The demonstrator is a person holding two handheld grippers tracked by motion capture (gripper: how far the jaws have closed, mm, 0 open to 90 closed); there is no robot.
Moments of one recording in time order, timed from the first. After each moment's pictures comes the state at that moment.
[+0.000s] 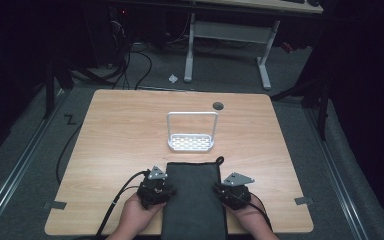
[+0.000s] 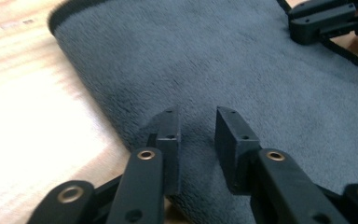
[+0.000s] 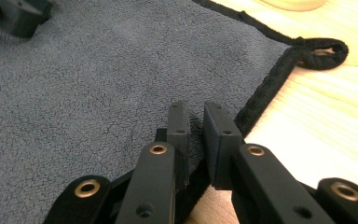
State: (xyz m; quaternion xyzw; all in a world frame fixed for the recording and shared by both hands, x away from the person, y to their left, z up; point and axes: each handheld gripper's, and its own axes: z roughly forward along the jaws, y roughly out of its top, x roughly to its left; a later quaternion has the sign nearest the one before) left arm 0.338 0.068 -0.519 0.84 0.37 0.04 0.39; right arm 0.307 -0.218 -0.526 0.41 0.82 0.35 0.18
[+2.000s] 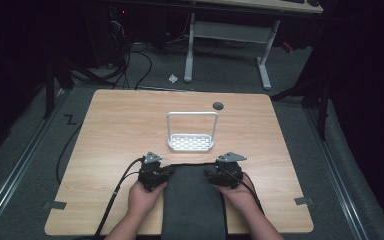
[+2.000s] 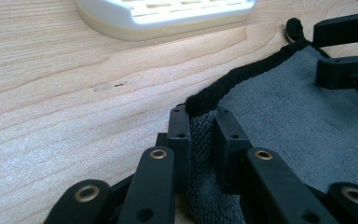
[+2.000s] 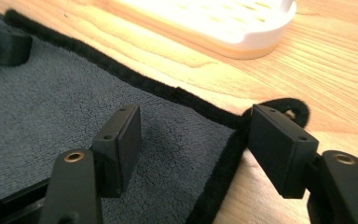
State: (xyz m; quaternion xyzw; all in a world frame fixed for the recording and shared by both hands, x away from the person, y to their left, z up) left arm 0.387 0.072 -0.538 0.78 0.44 0.06 0.44; right arm 0.371 -0.205 -0.524 0.46 0.79 0.35 0.19
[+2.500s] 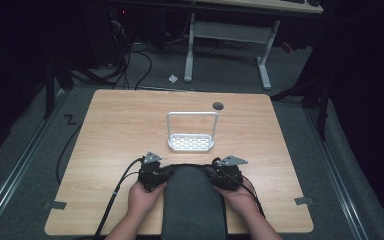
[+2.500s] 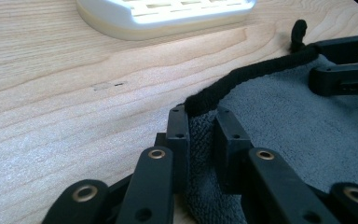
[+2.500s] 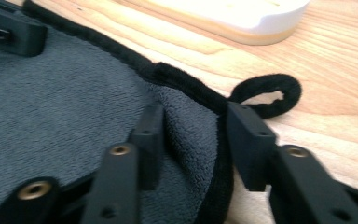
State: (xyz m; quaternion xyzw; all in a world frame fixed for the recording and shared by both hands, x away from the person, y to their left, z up) left arm 0.387 0.072 -0.538 0.78 0.44 0.06 0.44; right arm 0.363 -0.207 -0.531 0.46 0.79 0.36 0.17
